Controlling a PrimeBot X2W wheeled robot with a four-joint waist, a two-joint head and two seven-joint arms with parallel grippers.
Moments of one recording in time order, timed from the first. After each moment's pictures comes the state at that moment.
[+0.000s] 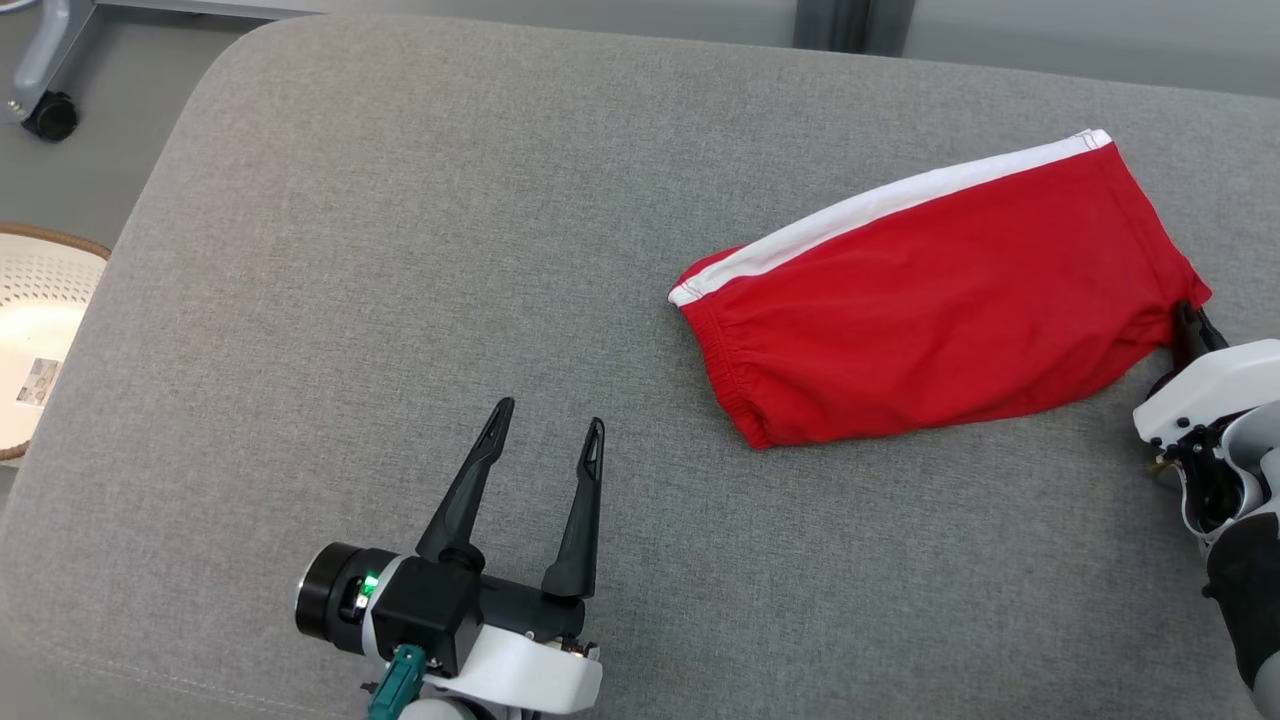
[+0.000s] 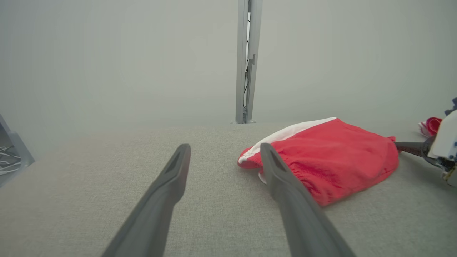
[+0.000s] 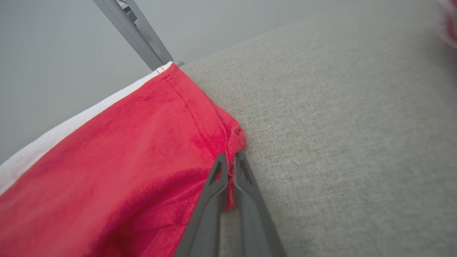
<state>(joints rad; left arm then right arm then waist) -0.09 0.05 -0.42 -0.01 -0.17 0.16 -0.26 -0.80 -0.25 0.05 1.20 0.58 0.13 -0.18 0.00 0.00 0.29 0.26</state>
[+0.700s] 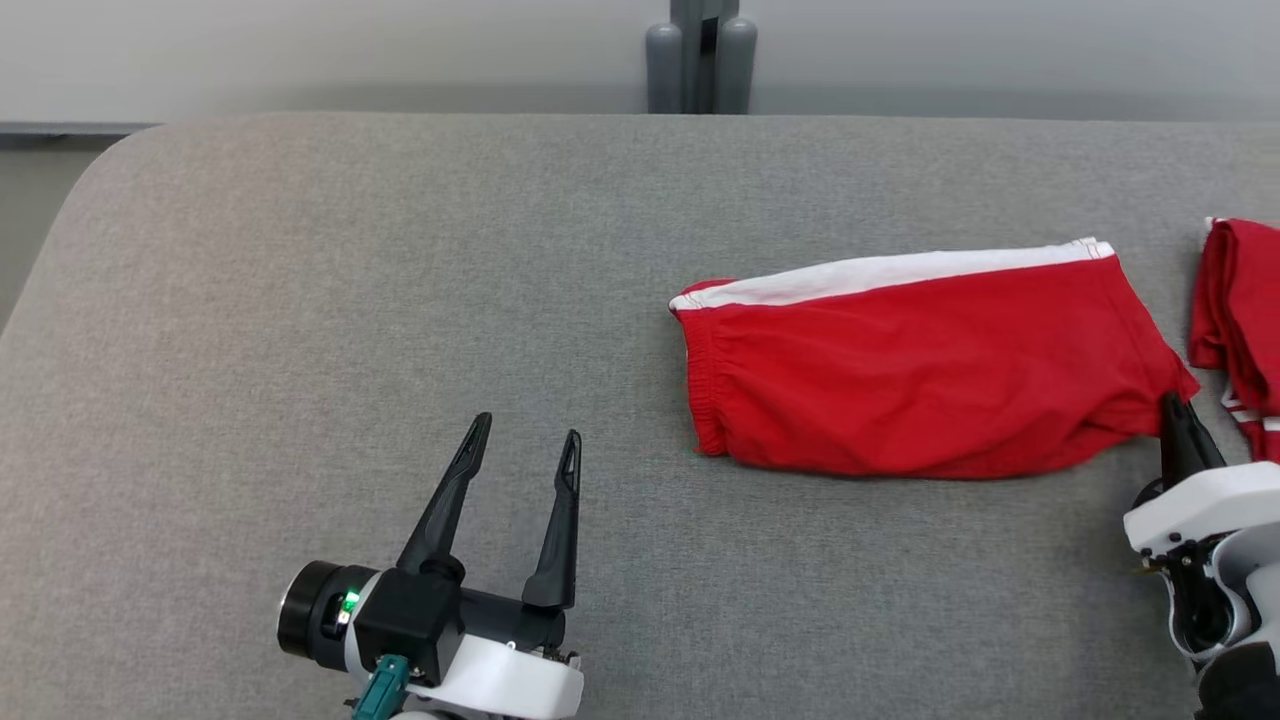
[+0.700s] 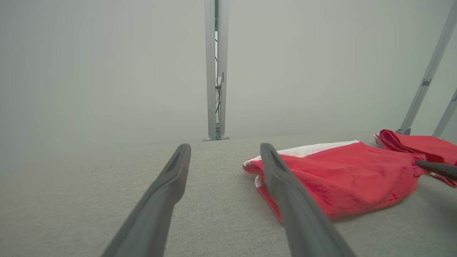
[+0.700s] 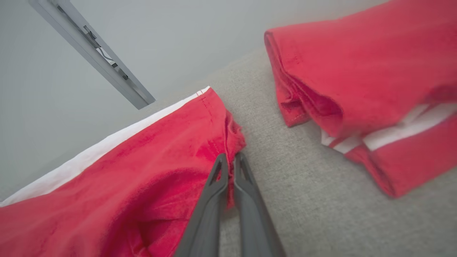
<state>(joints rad) -0.06 0.05 -0.38 -0.01 -0.16 0.16 -0.26 -0.53 -0.25 0.11 0.94 0.75 0.13 -0.26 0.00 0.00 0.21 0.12</state>
